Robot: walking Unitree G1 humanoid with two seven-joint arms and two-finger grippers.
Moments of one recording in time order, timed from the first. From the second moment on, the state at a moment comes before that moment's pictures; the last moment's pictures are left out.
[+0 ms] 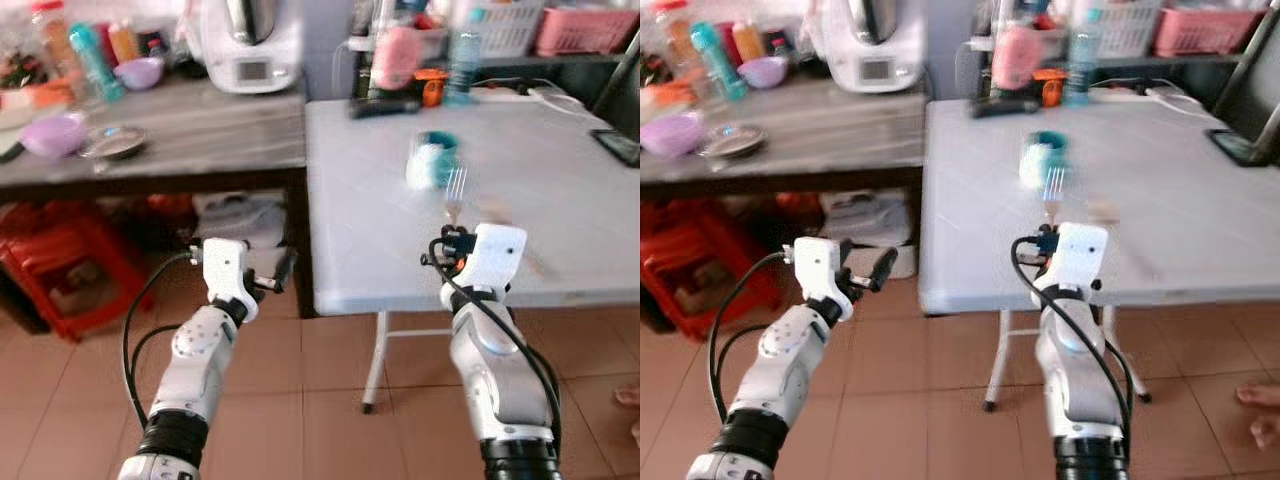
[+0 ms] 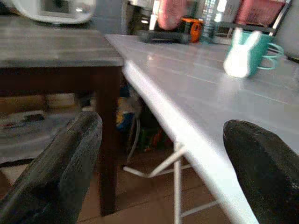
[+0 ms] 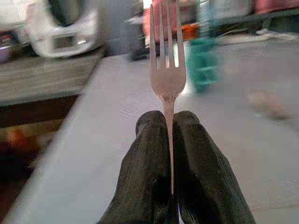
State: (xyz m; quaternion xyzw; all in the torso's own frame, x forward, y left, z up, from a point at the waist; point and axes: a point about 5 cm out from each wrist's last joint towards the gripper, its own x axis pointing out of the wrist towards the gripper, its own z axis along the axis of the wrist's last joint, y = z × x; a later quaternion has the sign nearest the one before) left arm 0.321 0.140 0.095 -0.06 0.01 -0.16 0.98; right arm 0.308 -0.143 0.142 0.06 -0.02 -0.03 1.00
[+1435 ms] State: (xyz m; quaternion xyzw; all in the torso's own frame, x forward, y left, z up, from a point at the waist) left arm 0.321 0.138 0.089 -0.05 0.01 -0.14 0.99; right arm 0.306 -0.135 0.141 0.07 -0.02 -0.01 1.00
